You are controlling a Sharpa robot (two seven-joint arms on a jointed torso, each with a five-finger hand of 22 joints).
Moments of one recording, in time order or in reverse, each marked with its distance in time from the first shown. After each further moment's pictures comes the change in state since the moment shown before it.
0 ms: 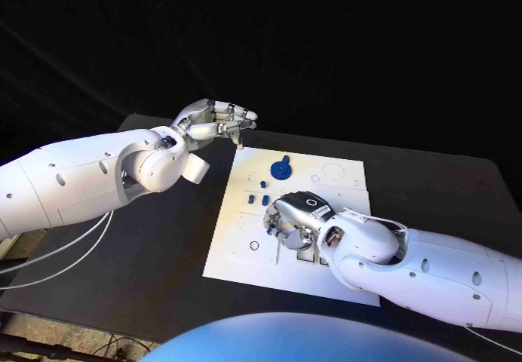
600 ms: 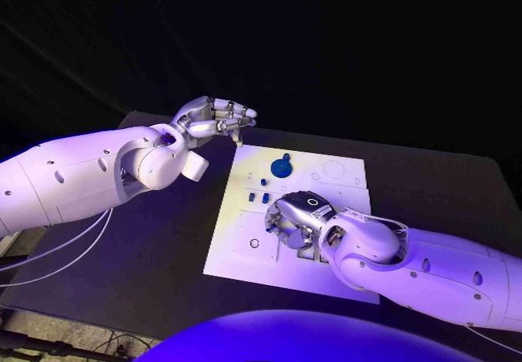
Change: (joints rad) left arm 0.000 -0.004 0.000 0.001 -0.001 0.000 -0.003; left_hand 0.000 0.000 0.000 0.000 0.000 0.000 0.000 0.004 0.000 -0.007 0.000 0.000 0.000 0.000 0.000 -0.004 0.000 0.000 0.000 0.000 0.000 -0.001; right arm -0.006 -0.006 -0.002 0.001 -0.005 0.002 0.000; right_hand 0.001 0.001 0.000 0.000 -0.002 -0.002 -0.002 -0.002 0.000 0.000 0.000 -0.004 -0.001 0.000 0.000 0.000 0.000 0.000 0.000 0.000 0.000 0.000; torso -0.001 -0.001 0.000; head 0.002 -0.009
